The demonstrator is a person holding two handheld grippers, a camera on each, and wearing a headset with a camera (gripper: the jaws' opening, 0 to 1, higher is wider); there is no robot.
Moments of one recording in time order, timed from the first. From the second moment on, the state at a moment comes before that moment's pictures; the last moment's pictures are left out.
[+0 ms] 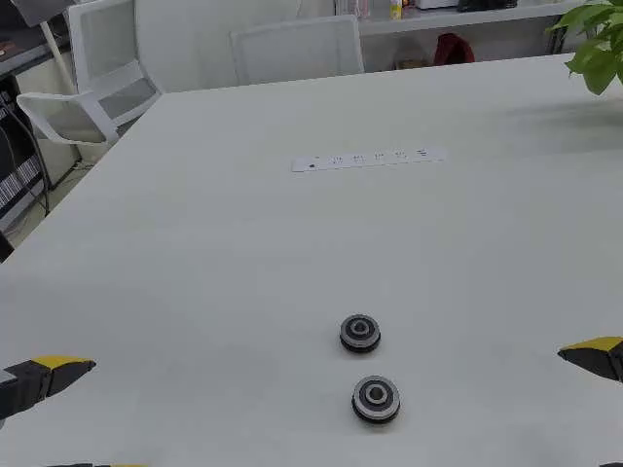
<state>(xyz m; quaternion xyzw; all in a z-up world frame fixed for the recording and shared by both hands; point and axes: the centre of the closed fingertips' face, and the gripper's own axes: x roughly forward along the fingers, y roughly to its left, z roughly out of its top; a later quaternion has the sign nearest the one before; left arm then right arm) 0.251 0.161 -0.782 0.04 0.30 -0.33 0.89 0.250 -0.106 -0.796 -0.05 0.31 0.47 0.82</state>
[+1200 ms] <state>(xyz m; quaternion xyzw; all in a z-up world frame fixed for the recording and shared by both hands) 0.253 0.147 -0.753 0.03 0.25 -0.34 0.91 0.255 -0.112 -0.798 -0.08 0.31 0.47 0.82</state>
